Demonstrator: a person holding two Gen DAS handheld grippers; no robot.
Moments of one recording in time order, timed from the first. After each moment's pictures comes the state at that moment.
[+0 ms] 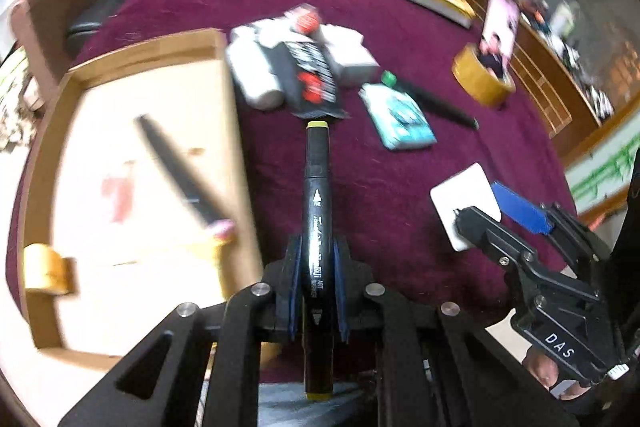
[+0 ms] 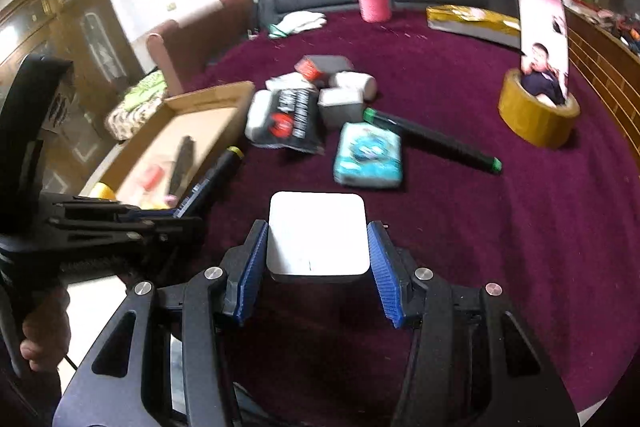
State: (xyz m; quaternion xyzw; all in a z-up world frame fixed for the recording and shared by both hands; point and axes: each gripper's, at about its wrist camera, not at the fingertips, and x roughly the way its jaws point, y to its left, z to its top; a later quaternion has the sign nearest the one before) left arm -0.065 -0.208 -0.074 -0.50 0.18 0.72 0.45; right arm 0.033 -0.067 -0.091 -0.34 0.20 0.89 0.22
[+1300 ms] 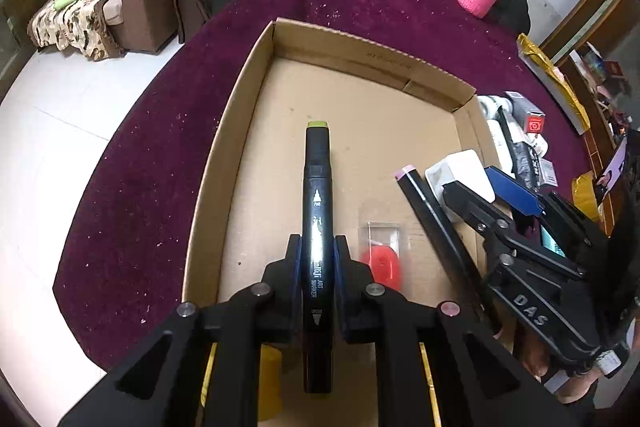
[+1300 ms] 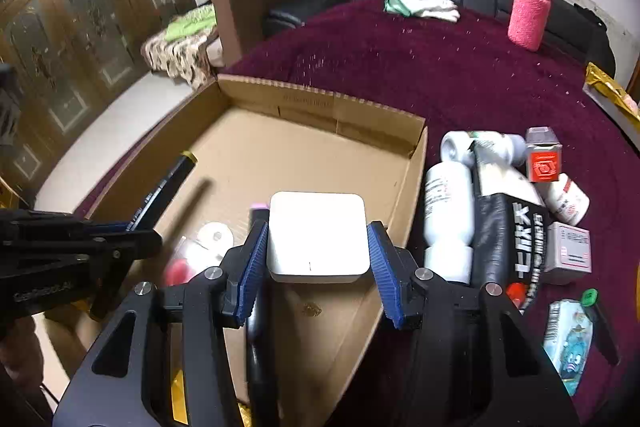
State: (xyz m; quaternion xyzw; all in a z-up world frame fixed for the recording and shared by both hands) left arm -0.245 -0.279 -0.113 -0.56 0.09 0.76 0.31; right arm -0.213 -0.089 -0.115 -0.43 0.11 0.89 0.12
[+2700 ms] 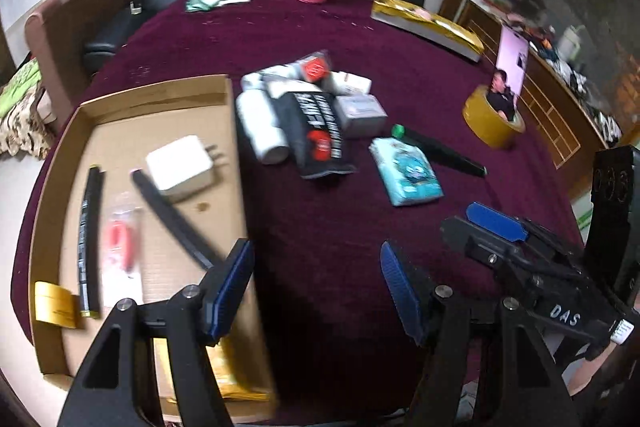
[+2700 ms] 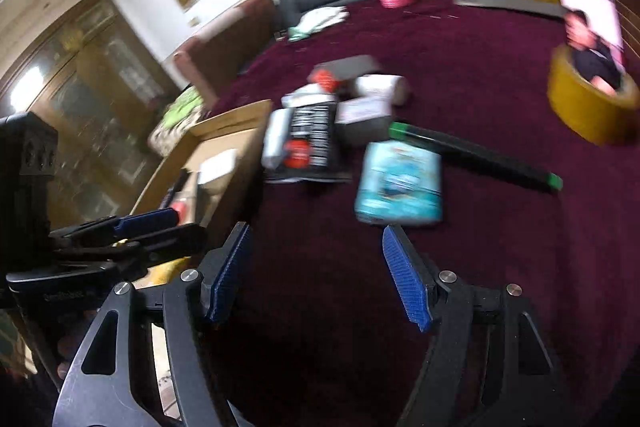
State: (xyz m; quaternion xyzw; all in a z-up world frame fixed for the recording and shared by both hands) left arm -0.065 -0.174 -0.067 -0.45 0.17 0.75 0.44; right arm 0.016 -0.006 -0.110 -0.31 0.30 0.89 0.16
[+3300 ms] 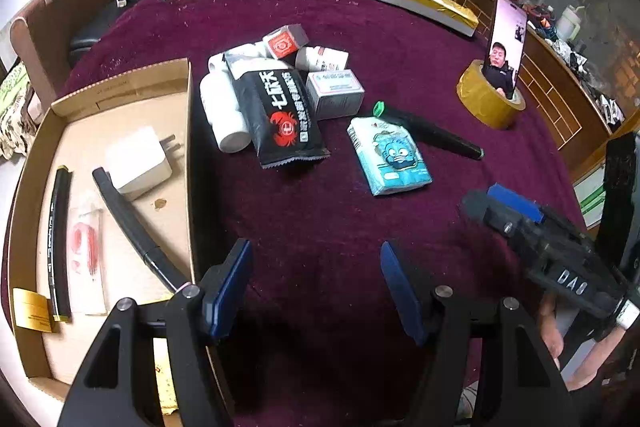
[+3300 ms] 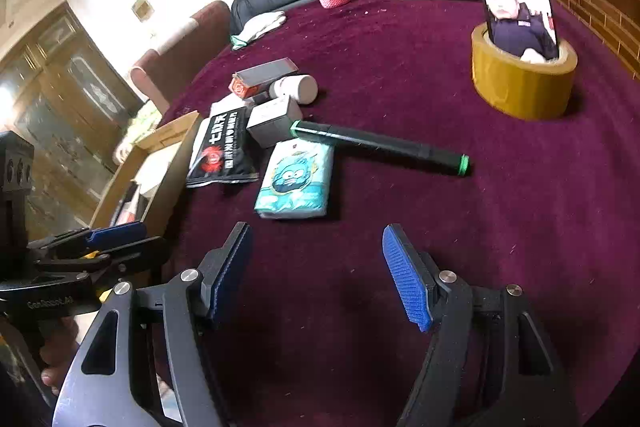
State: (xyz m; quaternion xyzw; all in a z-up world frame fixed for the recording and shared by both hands) left arm -0.058 -0.149 -0.085 -0.48 0.19 0.73 0.44; right arm 0.049 0.033 -0.123 -0.32 0.30 0.87 0.22
